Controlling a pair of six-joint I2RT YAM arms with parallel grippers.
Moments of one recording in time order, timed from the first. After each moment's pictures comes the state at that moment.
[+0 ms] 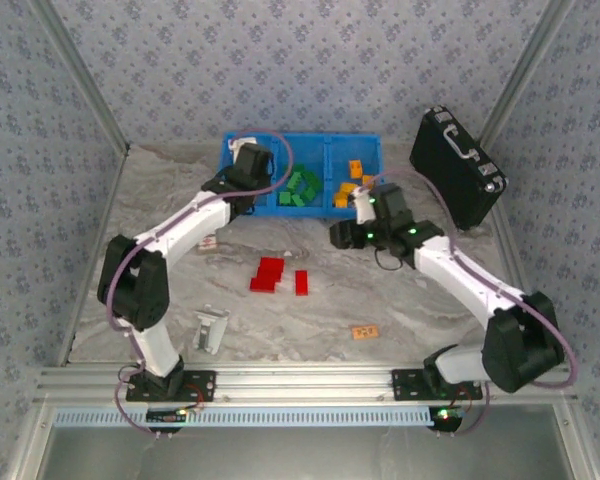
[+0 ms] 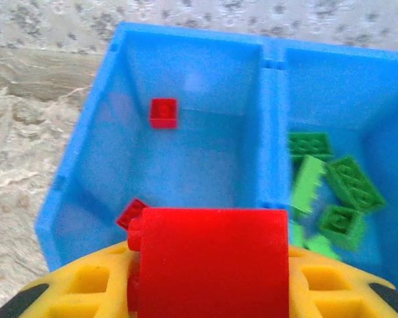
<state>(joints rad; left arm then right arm) -0.51 1.79 1.45 -0.34 -0.44 -0.43 0.50 1.37 0.98 -0.38 -0.26 0.24</state>
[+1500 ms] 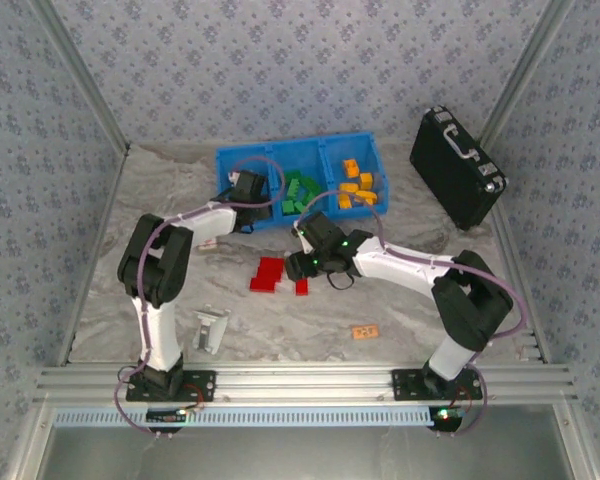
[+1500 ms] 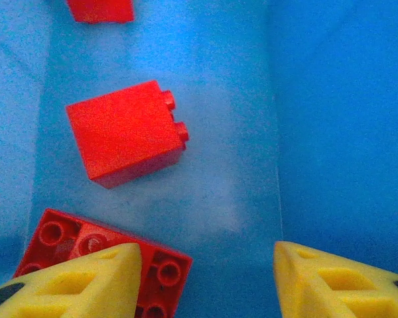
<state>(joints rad) -0.46 1.94 1.26 -0.19 -0.23 -0.55 0.82 1.66 1.09 -0.42 -0.09 0.37</state>
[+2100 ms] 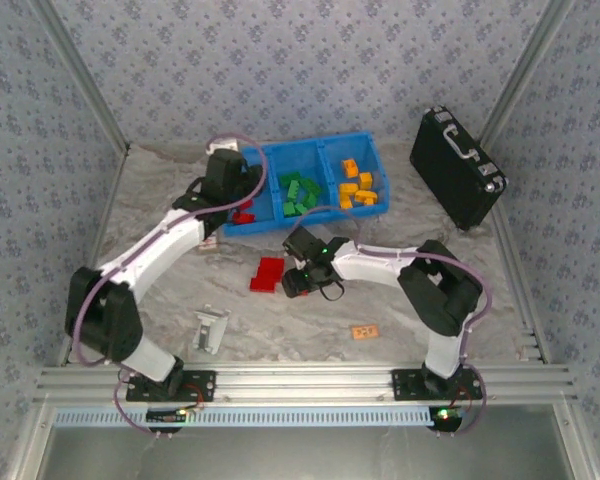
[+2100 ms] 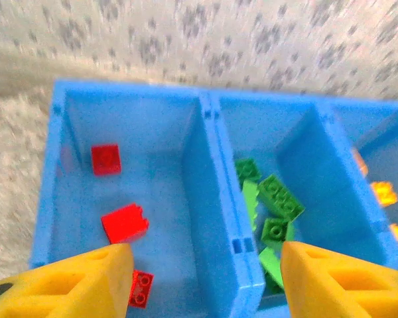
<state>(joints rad) -0.49 1.50 1.24 -0.25 -0.26 -0.49 0.88 1.84 1.13 -0.48 -0.04 0.42</state>
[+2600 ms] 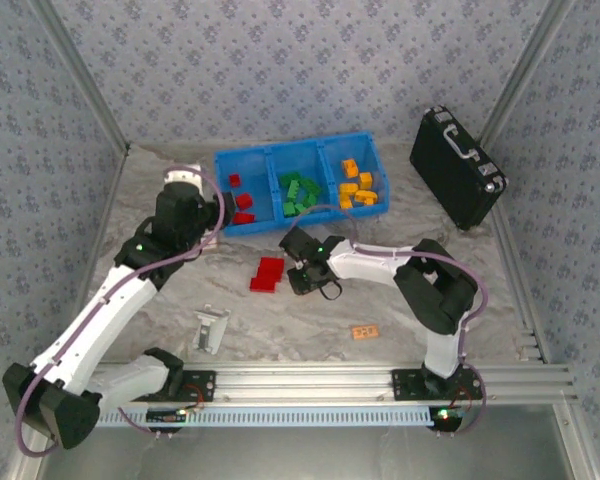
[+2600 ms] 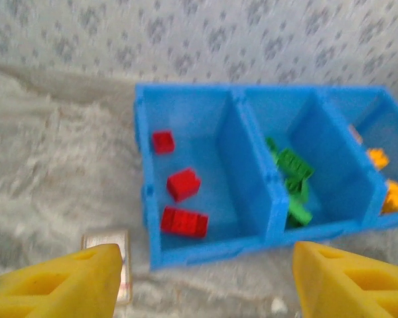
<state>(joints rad) -0.49 1.03 1.01 -0.48 -0.28 -0.40 0.89 1.86 1.18 -0.55 0.02 0.41</state>
